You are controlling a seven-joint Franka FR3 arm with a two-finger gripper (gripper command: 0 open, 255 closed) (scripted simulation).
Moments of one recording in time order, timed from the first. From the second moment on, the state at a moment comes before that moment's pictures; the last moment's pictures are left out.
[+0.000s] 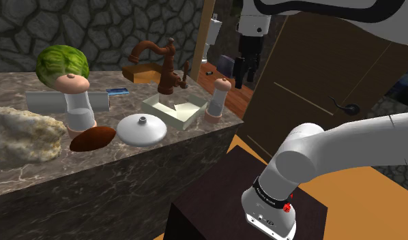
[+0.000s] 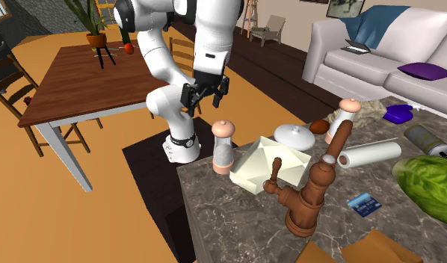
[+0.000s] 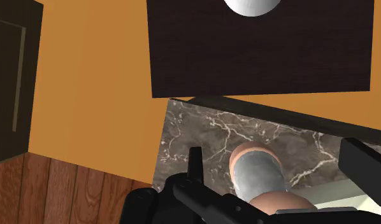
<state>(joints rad) -0.01 -0.75 -0.04 -2.36 -0.12 1.43 -0.07</state>
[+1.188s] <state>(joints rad) -0.04 -0.47 -0.04 -2.24 -0.03 1.59 0.08</state>
